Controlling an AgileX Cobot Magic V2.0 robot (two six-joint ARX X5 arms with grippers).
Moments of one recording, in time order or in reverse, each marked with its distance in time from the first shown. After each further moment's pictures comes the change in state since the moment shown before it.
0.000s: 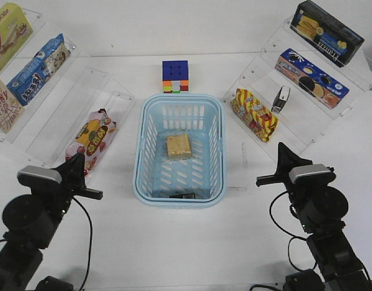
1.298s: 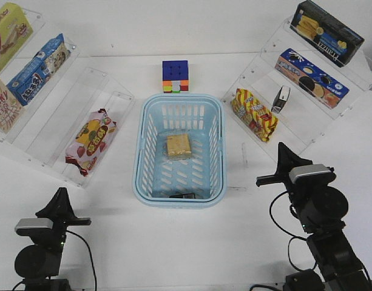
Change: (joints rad) left arm 0.351 -0.583 -0.683 0.259 0.133 -0.016; right arm 0.000 0.000 0.000 0.001 -0.001 0.000
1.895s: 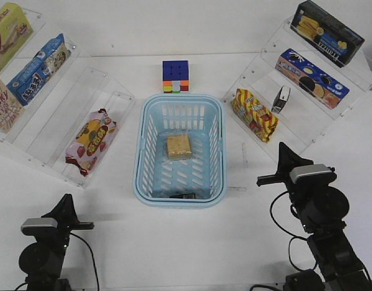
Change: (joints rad) left arm 0.008 -0.039 -0.012 -0.157 0.016 -0.012; right arm 0.000 0.000 0.000 0.003 -0.001 0.000
